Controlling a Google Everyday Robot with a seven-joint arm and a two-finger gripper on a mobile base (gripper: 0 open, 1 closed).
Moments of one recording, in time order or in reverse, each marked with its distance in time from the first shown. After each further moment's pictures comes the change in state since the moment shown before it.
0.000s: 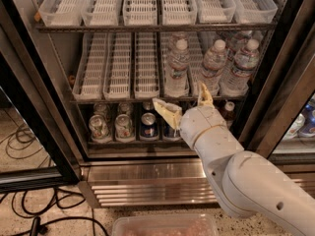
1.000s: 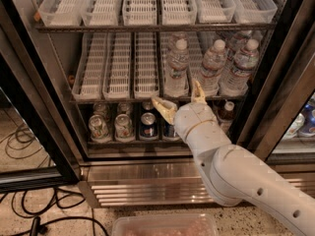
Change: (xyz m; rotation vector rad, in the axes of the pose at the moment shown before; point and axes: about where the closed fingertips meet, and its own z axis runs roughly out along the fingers) arm 0.018 -0.004 0.029 0.032 -0.002 -0.063
